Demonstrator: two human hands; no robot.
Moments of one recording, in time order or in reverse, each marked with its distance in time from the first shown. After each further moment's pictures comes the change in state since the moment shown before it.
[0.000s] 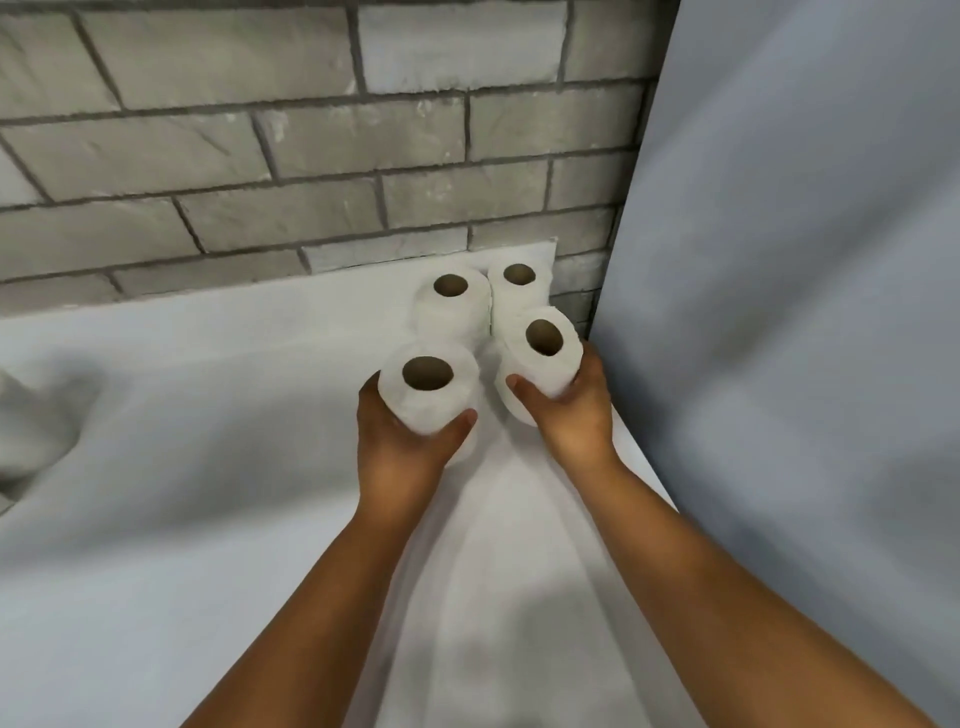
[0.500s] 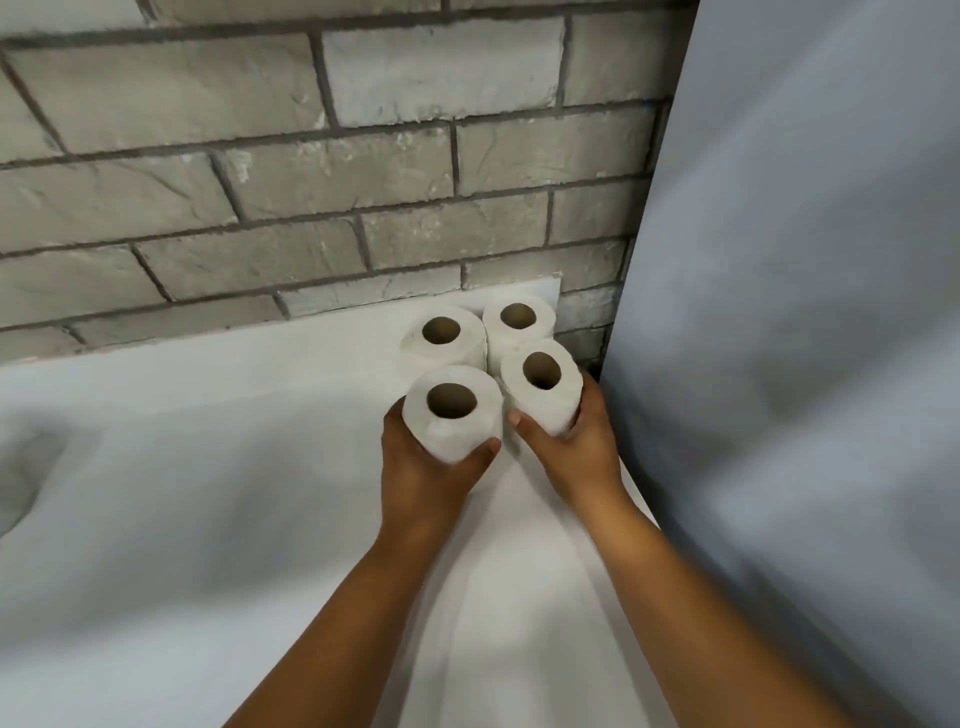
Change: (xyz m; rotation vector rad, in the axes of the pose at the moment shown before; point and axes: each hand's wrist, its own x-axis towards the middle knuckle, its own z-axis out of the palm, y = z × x) left_hand 0.047 -0.017 0.053 0.022 -0.014 0.014; right_hand 0.053 0.041 0.009 0.083 -0.097 0.005
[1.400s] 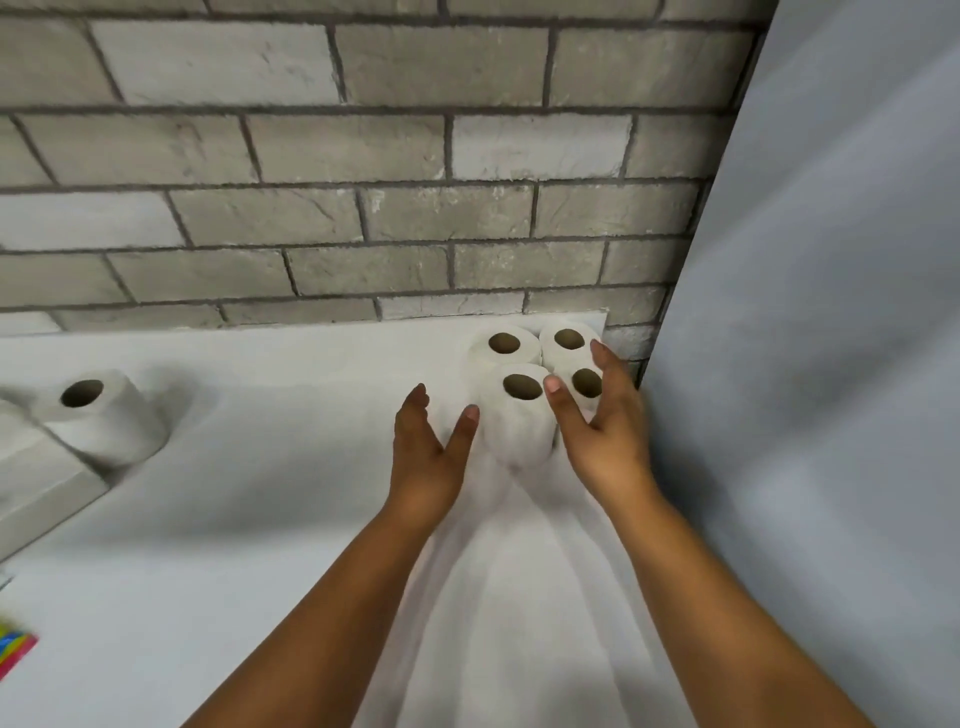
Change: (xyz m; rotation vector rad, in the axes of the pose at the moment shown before) left_hand -0.023 0.001 -0.058 0.062 0.083 -0.269; right_hand -0.040 -0.096 0.001 -0.247 -0.027 -0.167
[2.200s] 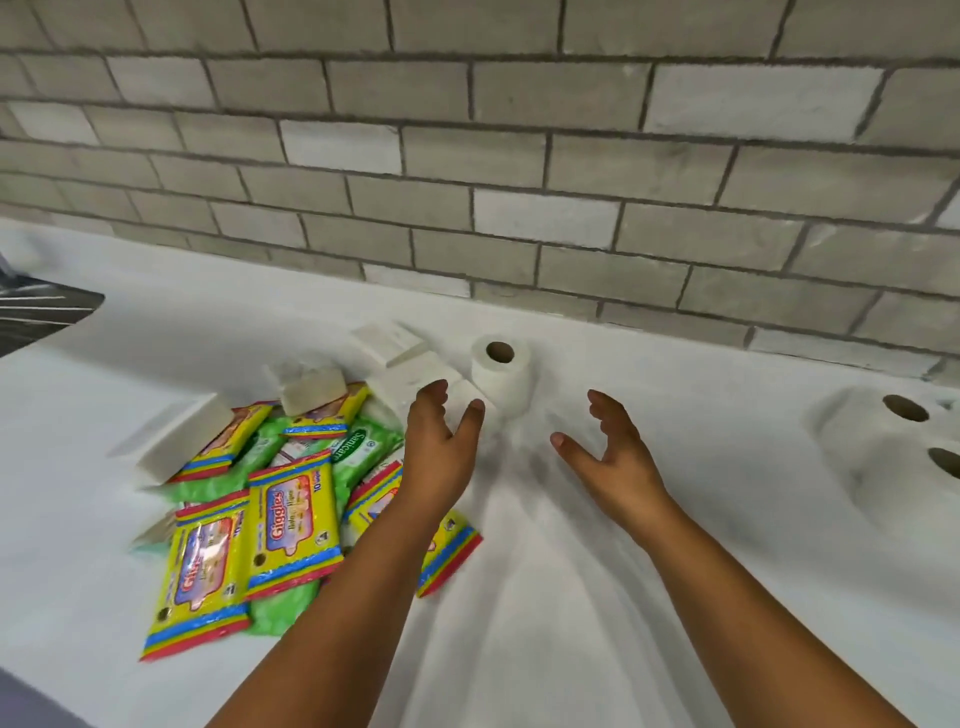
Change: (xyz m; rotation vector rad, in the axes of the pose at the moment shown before) left_hand -0.008 -0.086 -0.382 0.036 0.453 -0.084; right_hand -0.138 -0.184 0.291 0.041 -0.597 0.000
